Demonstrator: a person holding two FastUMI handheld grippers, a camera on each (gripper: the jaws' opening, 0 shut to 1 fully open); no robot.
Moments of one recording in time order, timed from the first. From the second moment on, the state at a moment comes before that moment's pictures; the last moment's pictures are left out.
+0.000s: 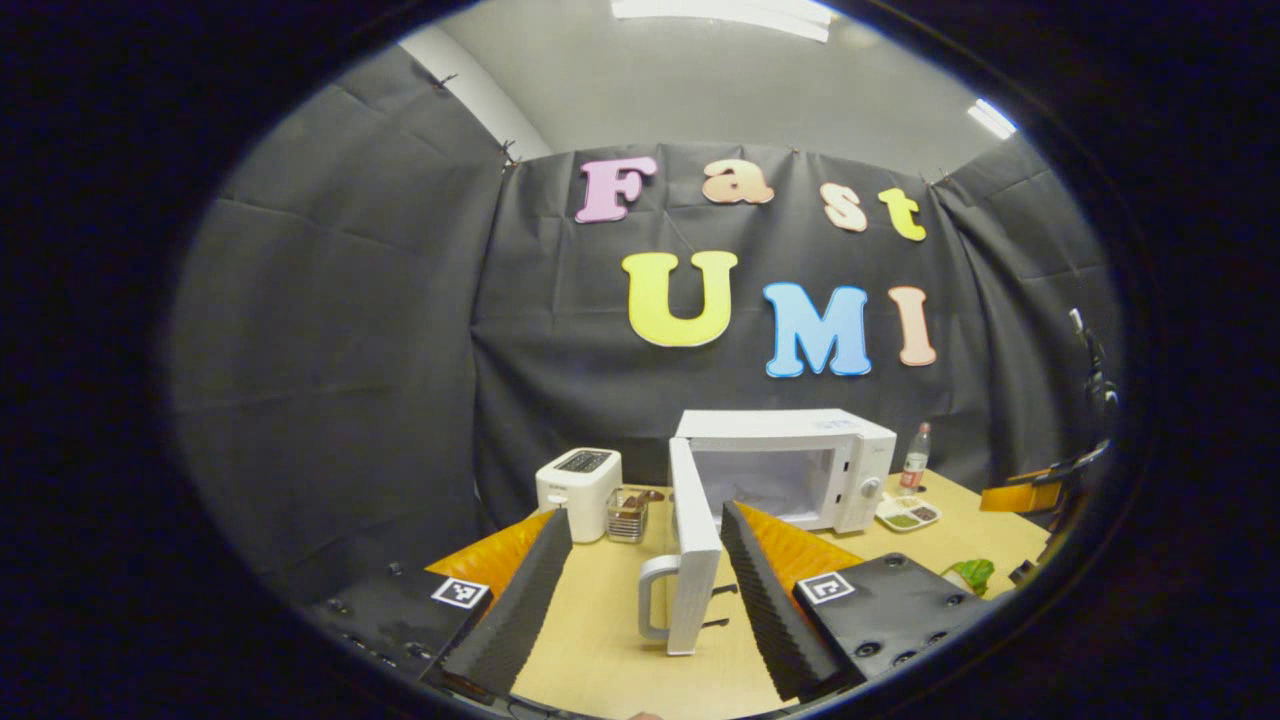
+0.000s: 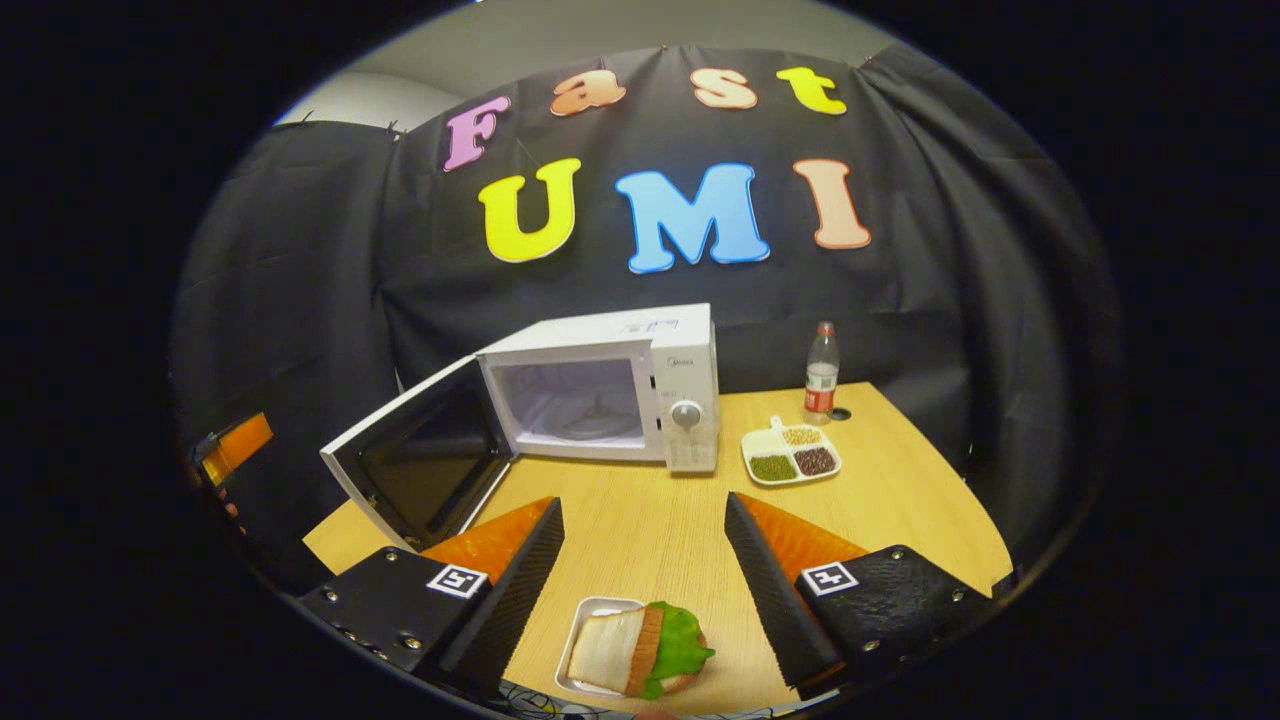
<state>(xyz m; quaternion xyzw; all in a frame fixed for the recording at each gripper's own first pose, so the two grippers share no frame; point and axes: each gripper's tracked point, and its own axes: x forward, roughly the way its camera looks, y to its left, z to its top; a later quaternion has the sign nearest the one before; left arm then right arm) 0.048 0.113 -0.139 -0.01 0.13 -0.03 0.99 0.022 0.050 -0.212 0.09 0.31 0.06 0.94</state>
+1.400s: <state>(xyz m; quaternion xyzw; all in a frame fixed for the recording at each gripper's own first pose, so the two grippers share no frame) 0.003 0.085 -0.102 0.04 0.10 0.06 0.99 -0.037 0.085 -0.306 0.27 0.54 0.20 0.78</state>
